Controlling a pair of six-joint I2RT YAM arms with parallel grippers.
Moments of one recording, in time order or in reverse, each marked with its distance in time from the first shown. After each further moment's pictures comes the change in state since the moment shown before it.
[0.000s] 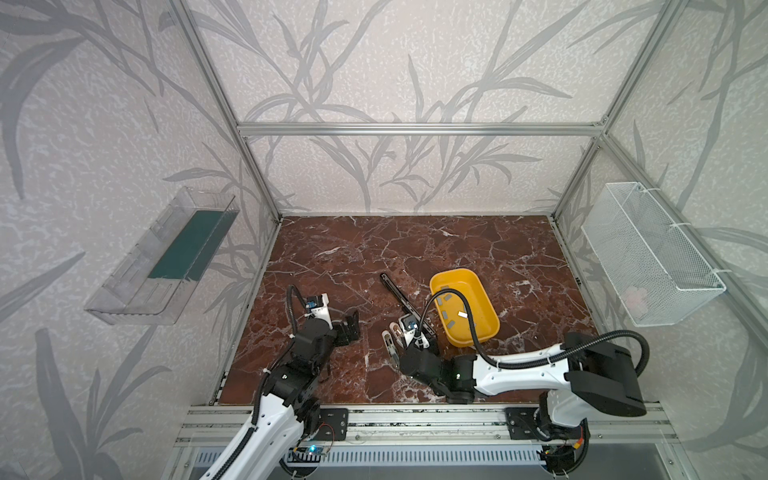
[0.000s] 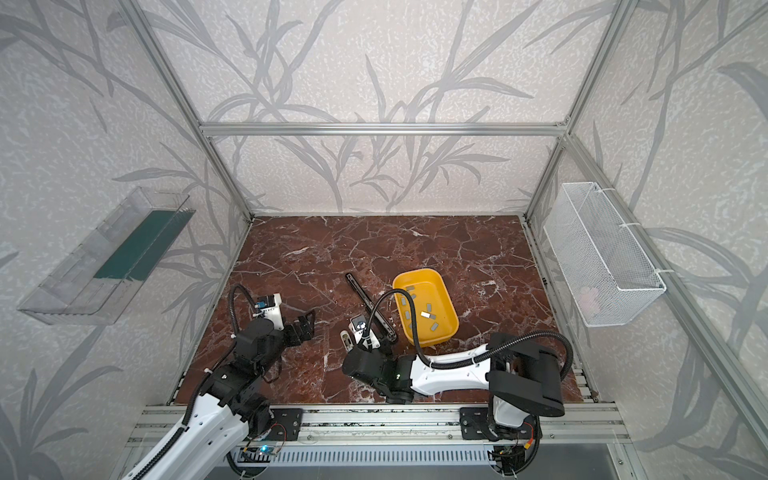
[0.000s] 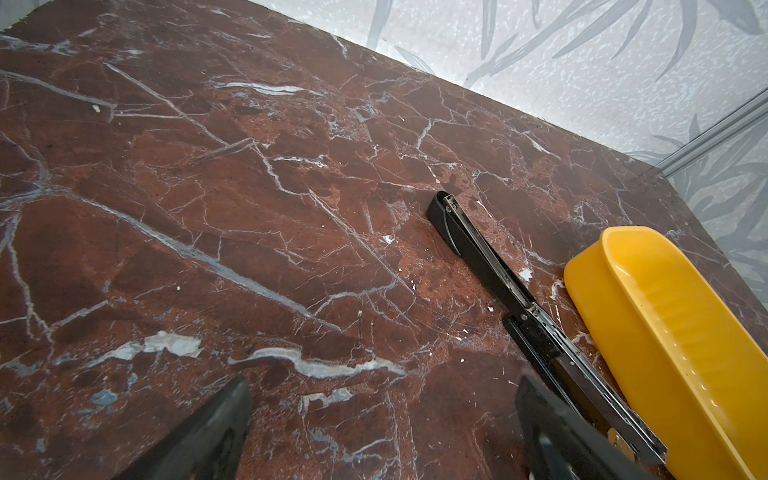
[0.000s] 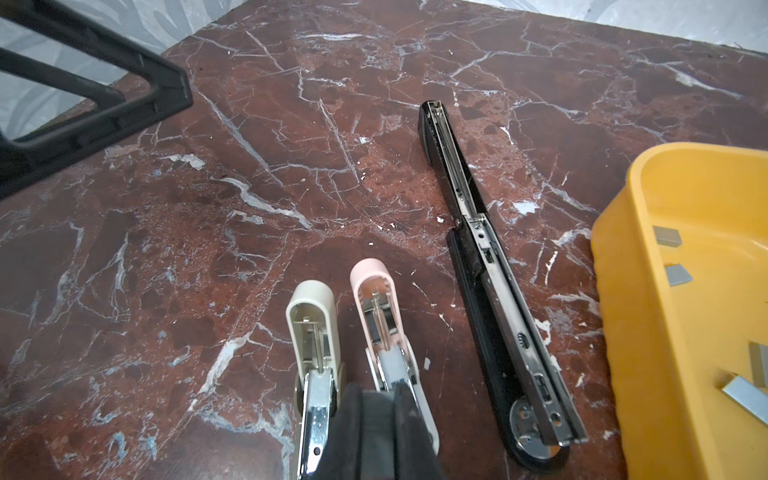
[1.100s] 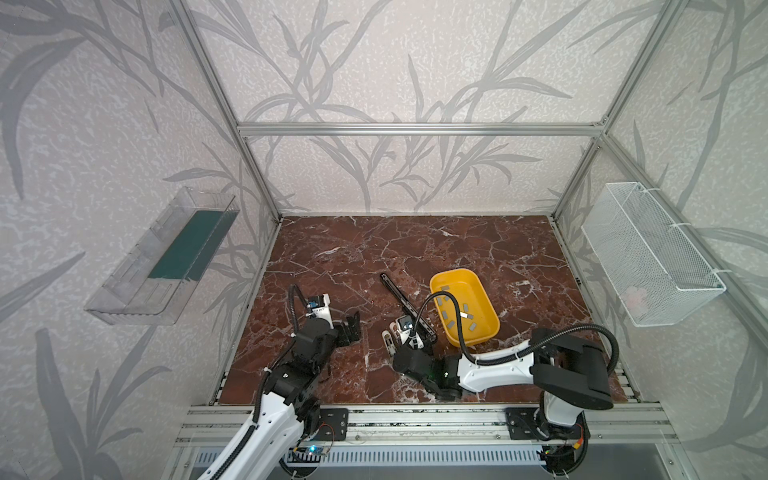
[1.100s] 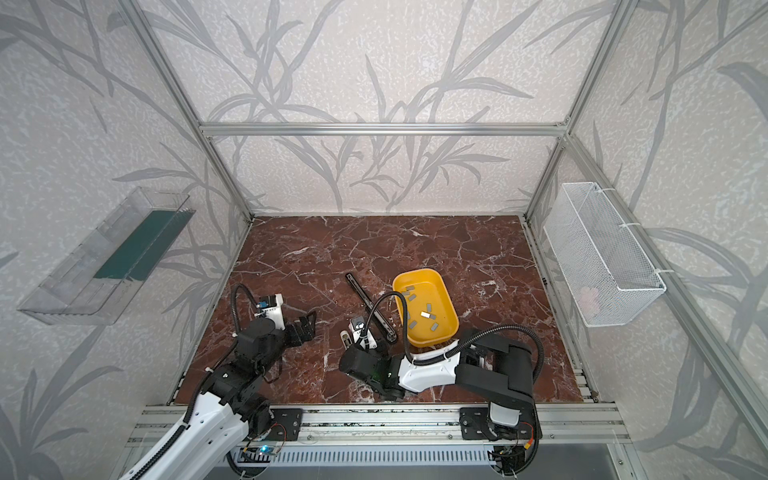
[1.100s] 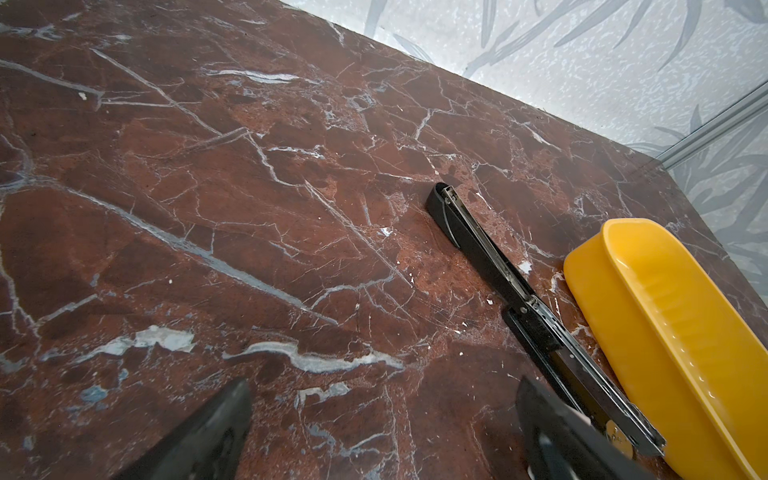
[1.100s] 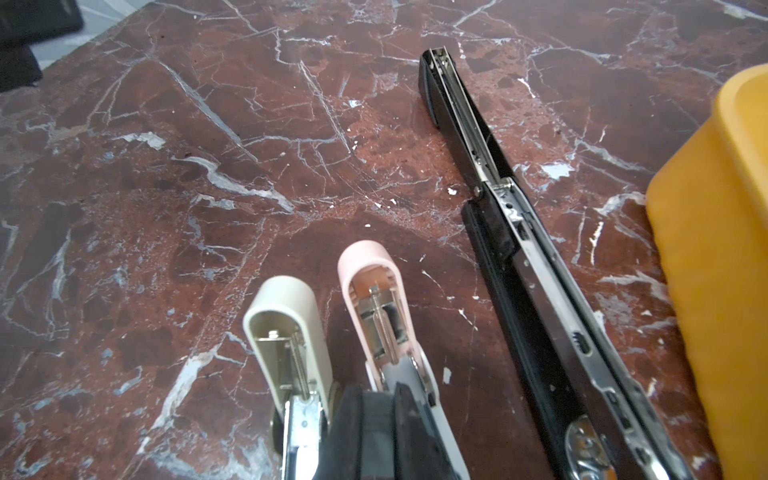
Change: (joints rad) left arm 0.000 0.014 0.000 0.001 0.014 -0.003; right arm -0.038 0.142 0.007 0.116 -0.029 0.047
